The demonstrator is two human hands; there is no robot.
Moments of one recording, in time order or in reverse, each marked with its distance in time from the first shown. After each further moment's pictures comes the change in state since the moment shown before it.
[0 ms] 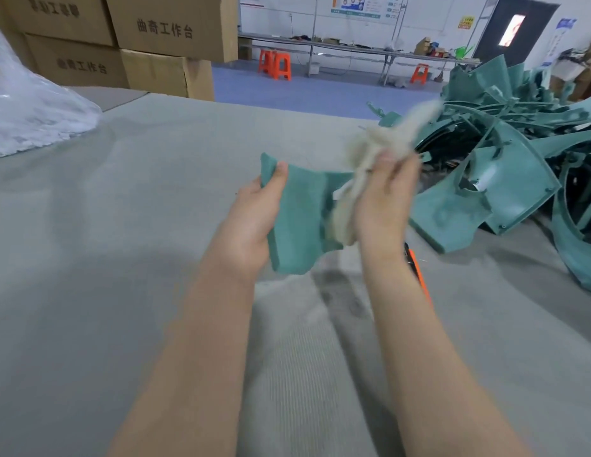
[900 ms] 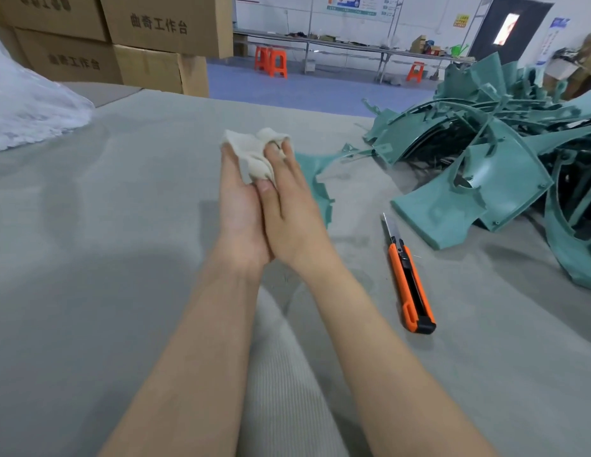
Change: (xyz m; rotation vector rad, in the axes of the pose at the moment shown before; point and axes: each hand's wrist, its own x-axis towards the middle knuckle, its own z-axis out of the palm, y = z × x) left_hand -0.003 0.008 0.005 -0.674 -0.119 0.054; right_hand -0.047 -0.015 0.036 -0.173 -0.658 -0.238
